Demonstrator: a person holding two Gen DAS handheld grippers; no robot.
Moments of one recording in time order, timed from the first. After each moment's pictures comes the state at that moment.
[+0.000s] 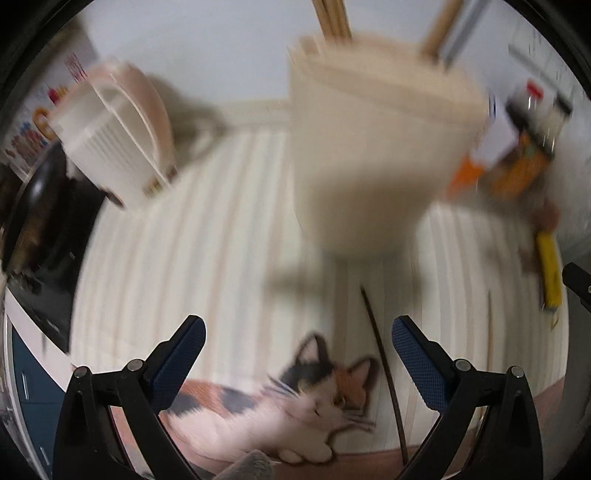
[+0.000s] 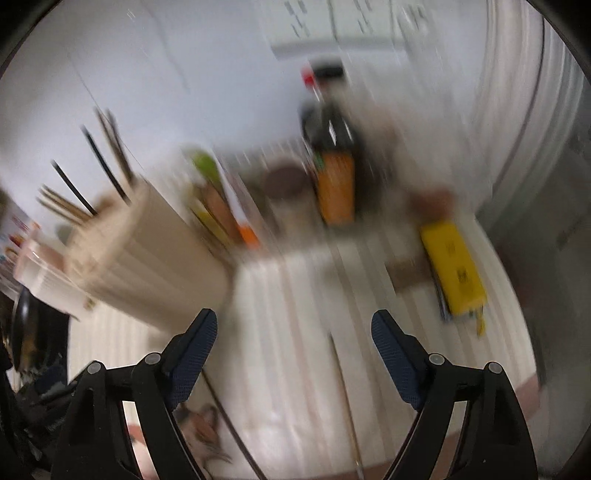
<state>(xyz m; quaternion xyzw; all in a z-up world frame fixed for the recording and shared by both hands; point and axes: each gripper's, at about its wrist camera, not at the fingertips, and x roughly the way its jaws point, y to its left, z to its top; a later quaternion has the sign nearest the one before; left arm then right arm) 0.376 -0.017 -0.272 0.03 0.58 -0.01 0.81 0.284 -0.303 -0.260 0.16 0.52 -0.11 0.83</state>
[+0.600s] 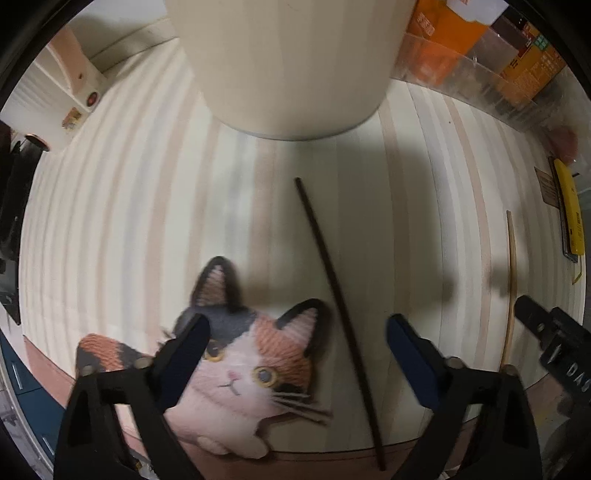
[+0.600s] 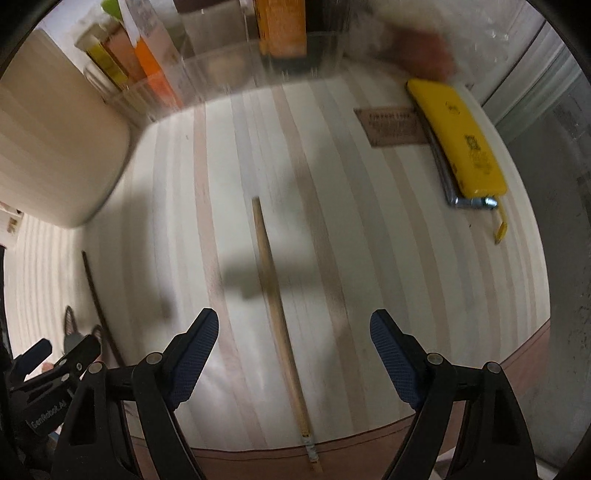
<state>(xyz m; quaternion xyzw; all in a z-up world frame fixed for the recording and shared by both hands) 0.359 -0.076 -0.368 0.04 0.67 -0.04 0.74 0.256 -0.313 -0.392 0.13 0.65 -0.13 0.74</state>
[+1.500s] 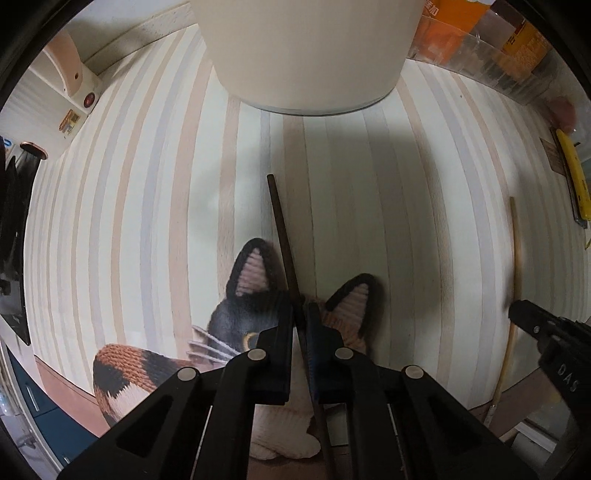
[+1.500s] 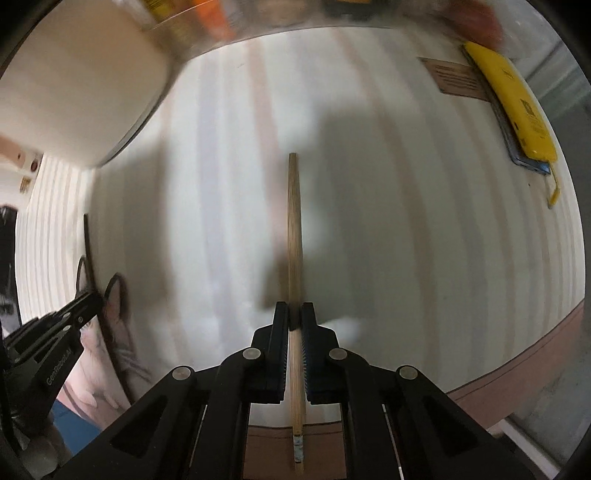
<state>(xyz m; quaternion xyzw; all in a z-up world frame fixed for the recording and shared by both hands) 0.346 -0.042 -0.382 0.07 0.67 -0.06 0.73 0.241 -0.262 -0.423 0.14 0.69 -0.07 0.71</state>
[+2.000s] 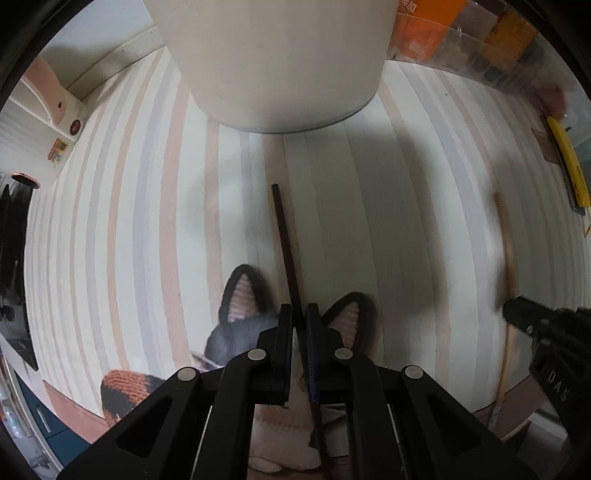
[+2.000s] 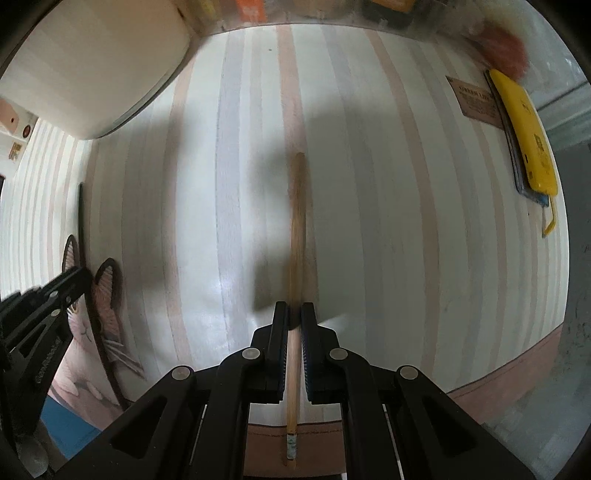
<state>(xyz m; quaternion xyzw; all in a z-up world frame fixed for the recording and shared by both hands) 0.359 -0.042 -0.388 0.10 0.66 -0.08 0.74 0.266 -0.223 -0.429 0.09 0.71 -0.06 0.70</state>
